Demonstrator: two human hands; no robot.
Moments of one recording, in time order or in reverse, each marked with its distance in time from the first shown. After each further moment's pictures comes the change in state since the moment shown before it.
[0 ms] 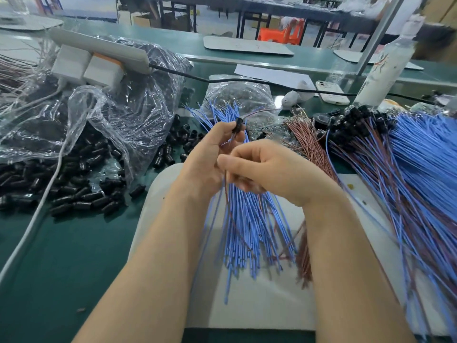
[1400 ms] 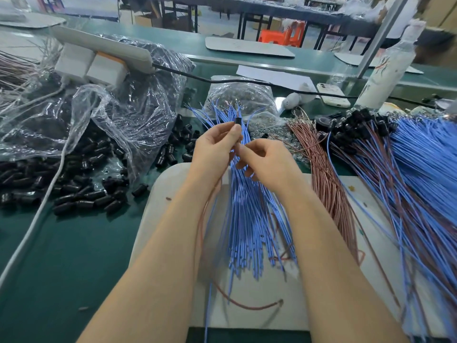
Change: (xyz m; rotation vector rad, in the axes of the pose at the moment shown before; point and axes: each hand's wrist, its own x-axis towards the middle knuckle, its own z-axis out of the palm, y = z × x) left_hand 0.026 -0.015 -0.013 0.274 0.146 0.267; right_hand 0.028 0.036 0.009 -0.033 0.467 0.164
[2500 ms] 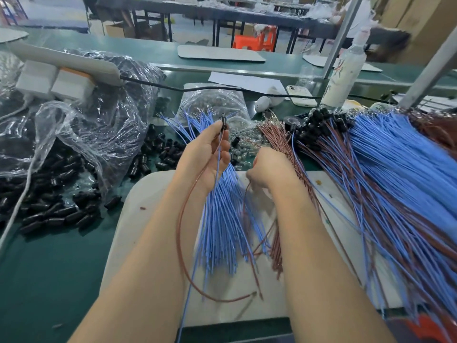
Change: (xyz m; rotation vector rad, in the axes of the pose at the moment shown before) left_hand -0.011 0.019 0.029 -0.302 -0.114 -0.372; right_hand 0.017 0.021 -0.035 -0.687 0.019 0.384
